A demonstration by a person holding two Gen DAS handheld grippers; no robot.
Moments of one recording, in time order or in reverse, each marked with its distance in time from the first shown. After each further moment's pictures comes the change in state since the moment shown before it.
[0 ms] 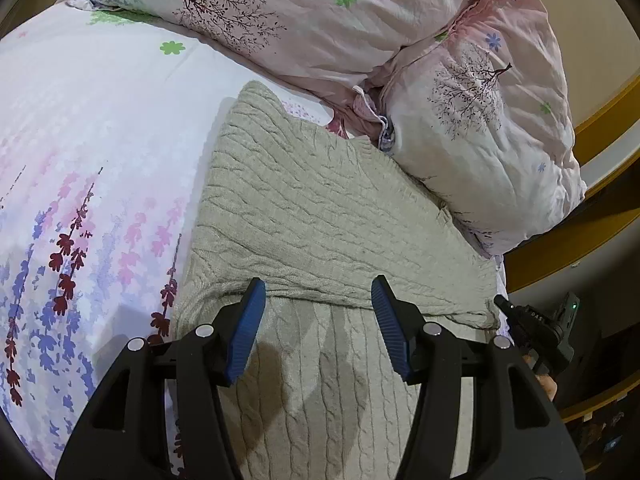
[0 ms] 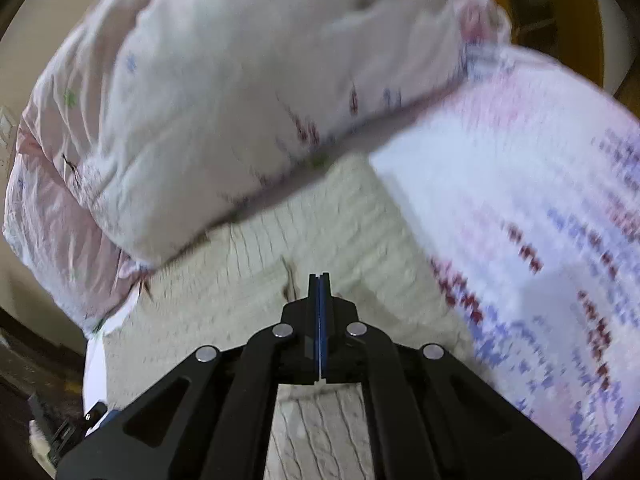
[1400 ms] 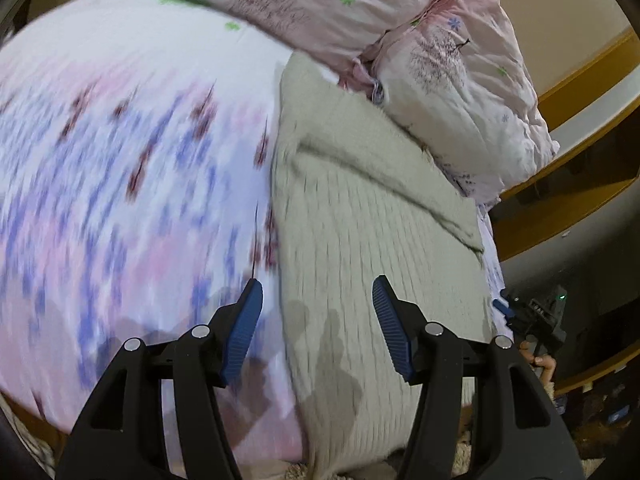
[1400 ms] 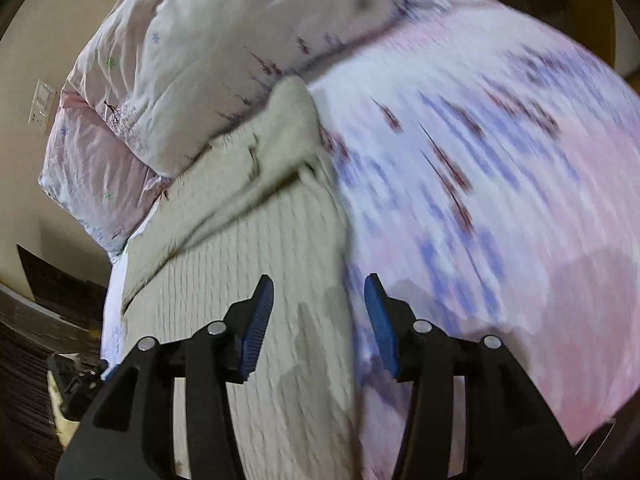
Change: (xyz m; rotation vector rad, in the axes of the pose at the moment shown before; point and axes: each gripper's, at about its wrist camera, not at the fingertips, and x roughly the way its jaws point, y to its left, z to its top) left arm -0.101 0.034 -0.101 0.016 0.060 -0.035; right arm -0.108 -0.079 -0.068 -0.020 0.159 0.059
